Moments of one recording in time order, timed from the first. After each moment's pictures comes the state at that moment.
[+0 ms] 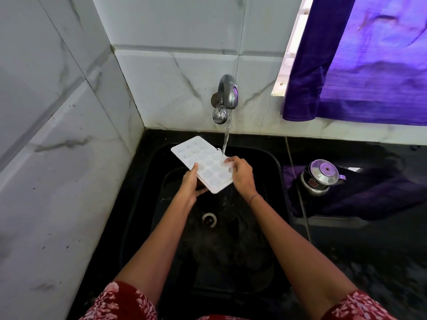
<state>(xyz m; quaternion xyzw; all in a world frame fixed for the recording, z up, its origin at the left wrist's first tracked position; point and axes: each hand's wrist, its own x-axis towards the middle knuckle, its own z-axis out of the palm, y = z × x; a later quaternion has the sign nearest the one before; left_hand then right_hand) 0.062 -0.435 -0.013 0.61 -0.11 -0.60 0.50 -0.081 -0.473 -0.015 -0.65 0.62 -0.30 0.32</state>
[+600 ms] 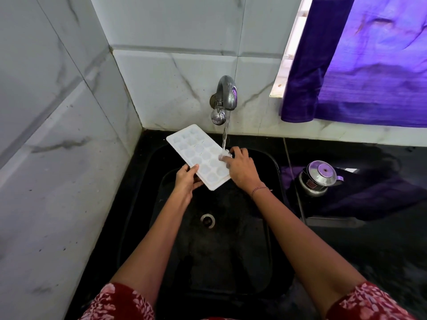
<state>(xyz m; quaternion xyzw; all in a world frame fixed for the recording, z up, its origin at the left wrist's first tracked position) 0.069 -0.440 -0.011 0.59 -0.17 -0.56 0.55 -0.087 -0.492 0.002 -0.83 0.55 -0.05 0.06</state>
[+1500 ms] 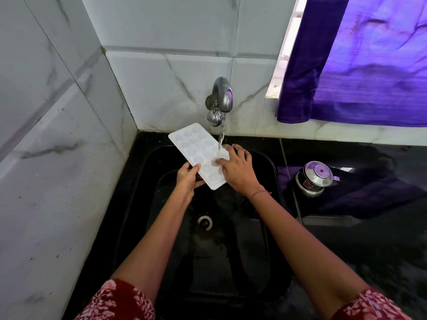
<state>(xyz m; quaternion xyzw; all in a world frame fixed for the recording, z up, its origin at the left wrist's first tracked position) 0.060 -0.452 -0.010 0.58 -0.19 -0.56 0.56 -0.089 -0.481 0.012 -0.85 0.52 -0.06 0.02</state>
